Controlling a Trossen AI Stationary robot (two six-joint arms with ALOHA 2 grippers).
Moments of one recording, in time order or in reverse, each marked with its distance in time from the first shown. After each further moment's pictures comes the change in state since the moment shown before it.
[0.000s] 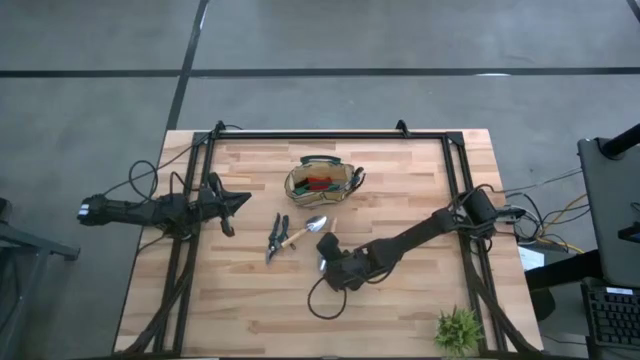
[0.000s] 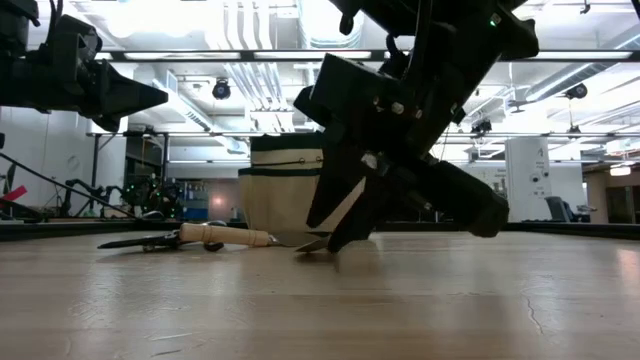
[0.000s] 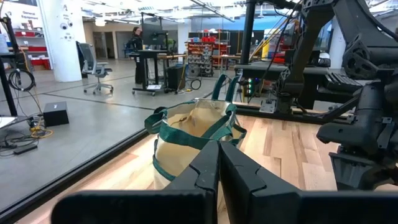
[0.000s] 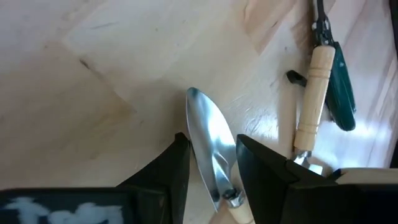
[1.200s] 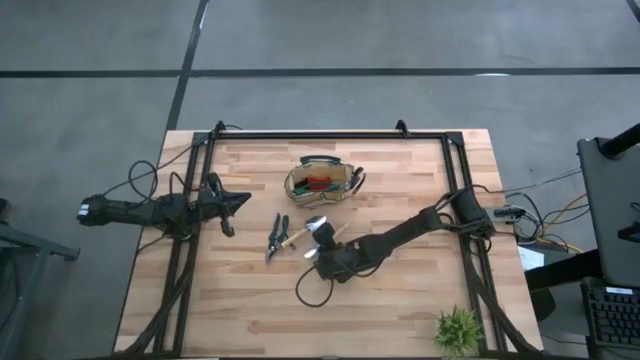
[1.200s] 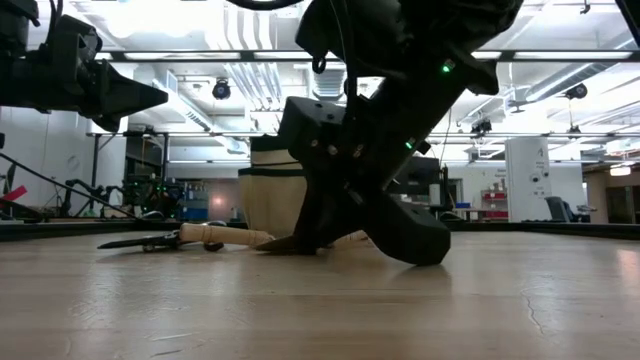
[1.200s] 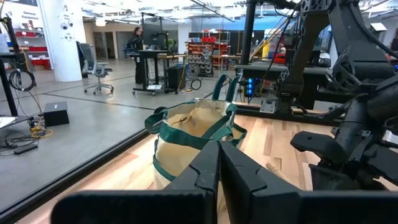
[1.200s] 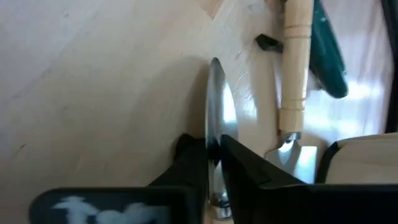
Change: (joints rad) left arm 0.000 0.000 0.000 0.000 0.000 0.000; right arm -0.070 0.105 0.038 0.075 0.082 0.085
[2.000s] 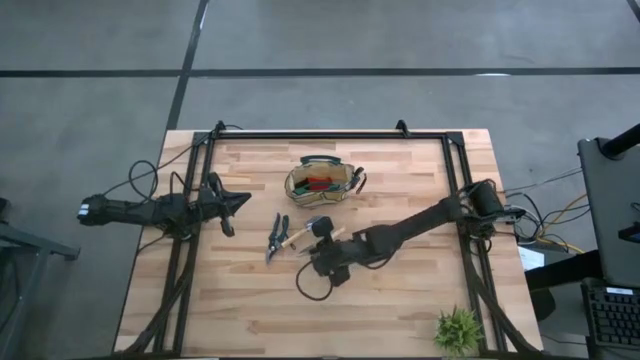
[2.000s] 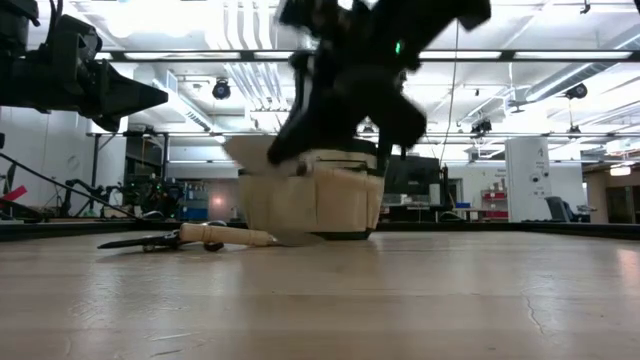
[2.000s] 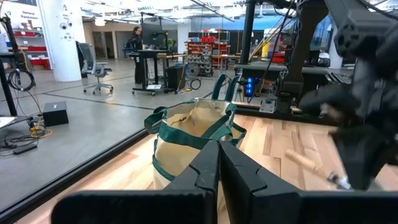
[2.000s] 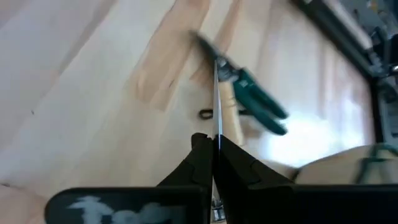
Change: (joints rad) left arm 0.000 0.000 0.000 0.000 0.000 0.000; right arm -0.001 -0.175 0.034 -0.009 -0.126 0.130
